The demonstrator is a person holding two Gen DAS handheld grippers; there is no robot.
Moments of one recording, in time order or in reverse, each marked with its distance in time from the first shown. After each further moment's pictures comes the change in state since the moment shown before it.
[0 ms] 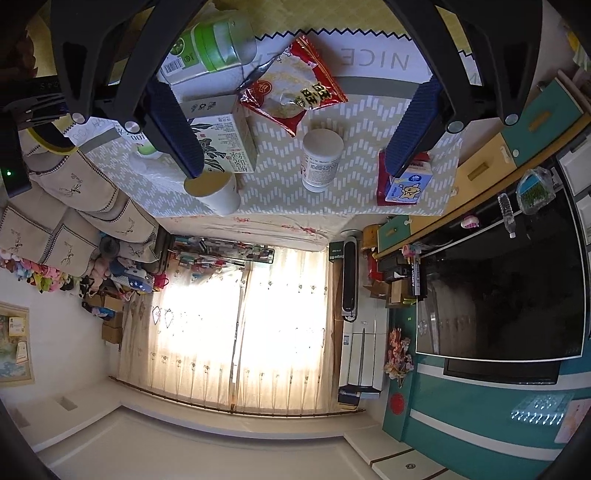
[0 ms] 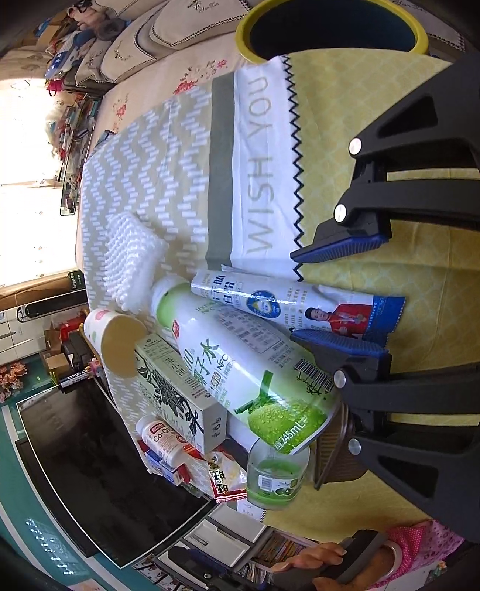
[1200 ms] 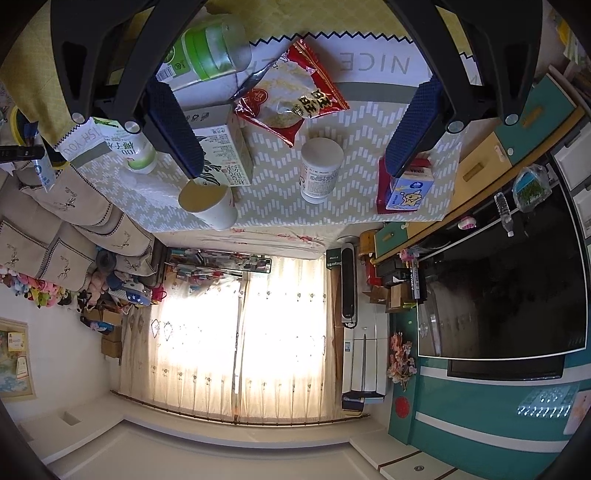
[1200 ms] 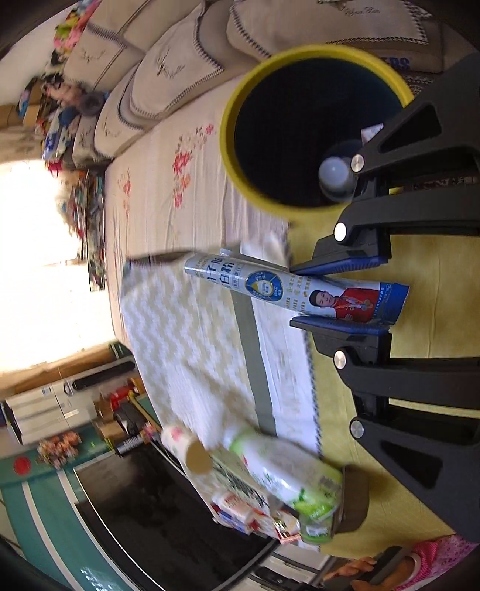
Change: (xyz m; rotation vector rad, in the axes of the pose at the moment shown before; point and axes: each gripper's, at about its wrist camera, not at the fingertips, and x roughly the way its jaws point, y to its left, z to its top) left arm 0.009 -0.008 -0.006 0.028 0.036 0.017; right arm -0.074 -0.120 -0.018 0.210 -0.166 -0.191
